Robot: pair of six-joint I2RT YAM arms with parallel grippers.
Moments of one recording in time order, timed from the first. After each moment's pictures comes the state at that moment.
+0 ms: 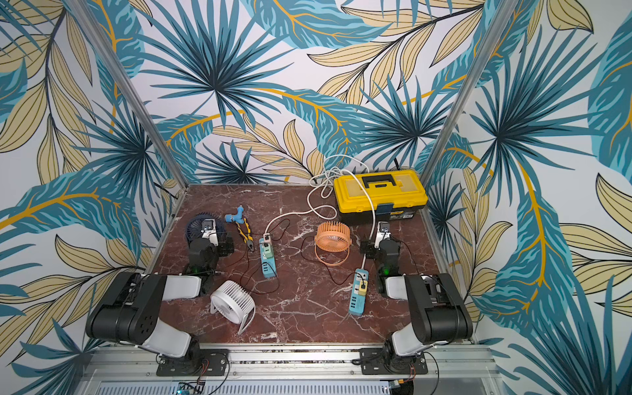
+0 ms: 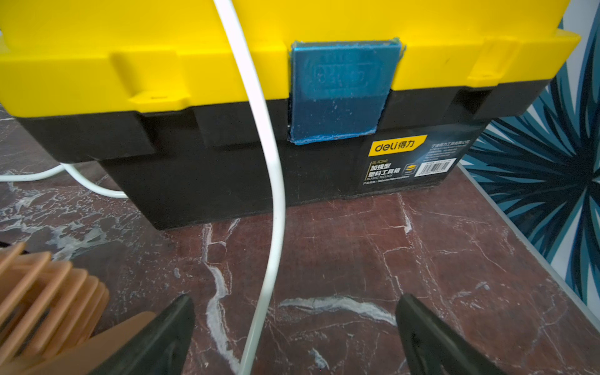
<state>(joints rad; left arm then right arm) -0.08 1.54 0.41 0.84 -0.24 0.02 0.04 1.53 0.39 0.82 0.18 0.03</state>
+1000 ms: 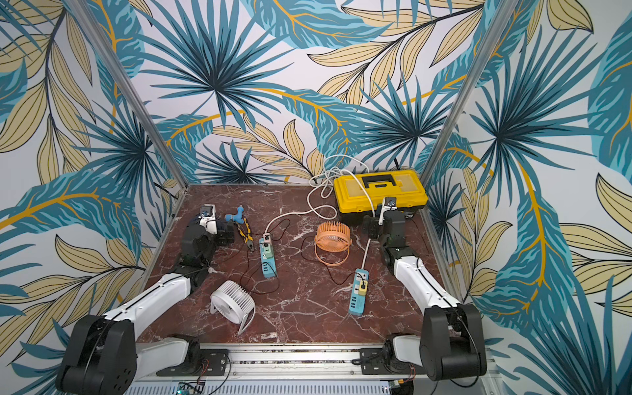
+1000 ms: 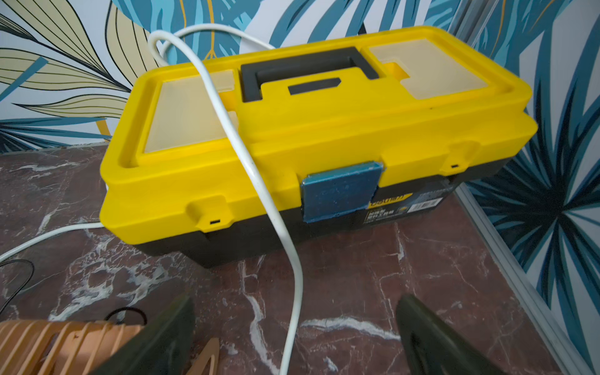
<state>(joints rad) -0.16 1.21 0.60 0.35 -0.21 0.02 0.05 1.30 0.82 -0.02 0.15 0.16</state>
